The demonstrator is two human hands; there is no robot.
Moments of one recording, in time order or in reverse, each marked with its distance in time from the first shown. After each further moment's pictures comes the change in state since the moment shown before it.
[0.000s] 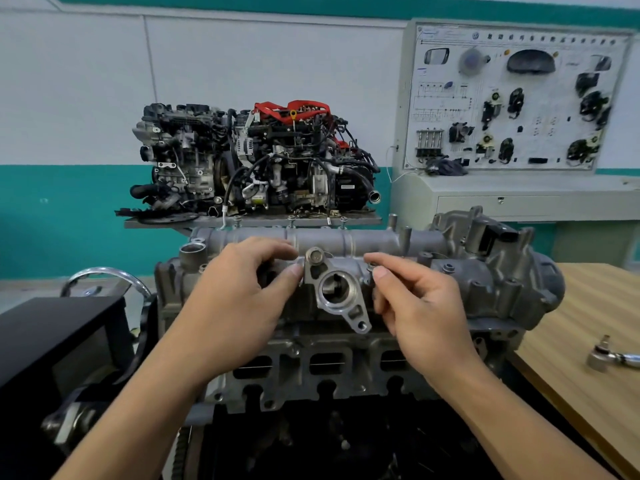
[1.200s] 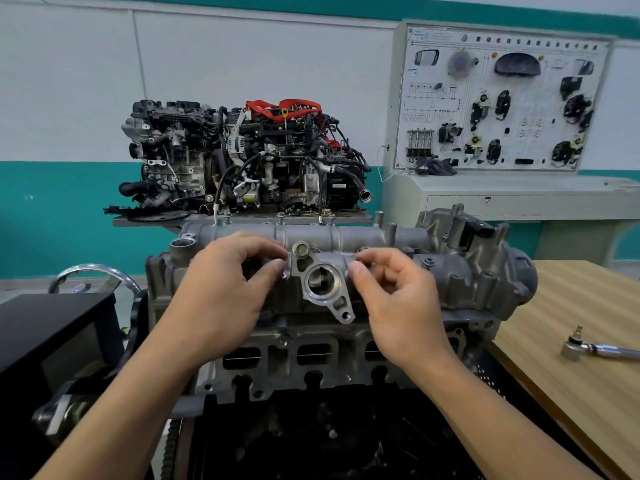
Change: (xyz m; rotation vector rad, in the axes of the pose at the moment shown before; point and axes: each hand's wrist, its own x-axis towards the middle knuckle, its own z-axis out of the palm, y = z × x) left_hand -0.002 0.002 -0.002 -0.055 0.024 -0.014; right_hand -0.001 -0.001 0.006 -0.141 0.064 -0.096
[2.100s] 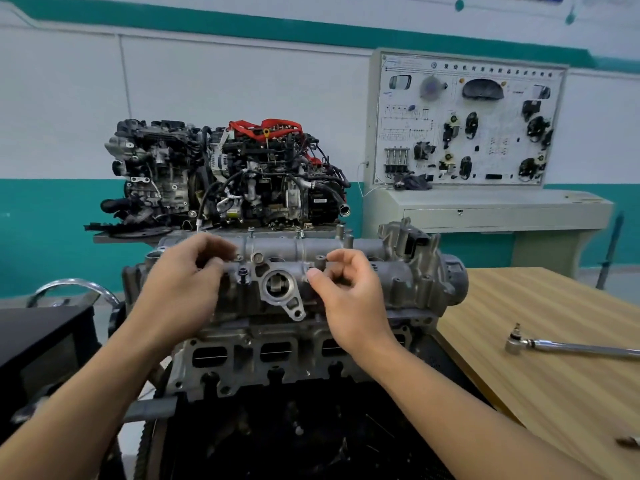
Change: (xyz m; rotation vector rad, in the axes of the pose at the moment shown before) left_hand -0.003 0.012 -0.001 -0.112 0.097 -0.138; right_hand -0.003 -0.019 -0.011 0.079 0.005 0.155
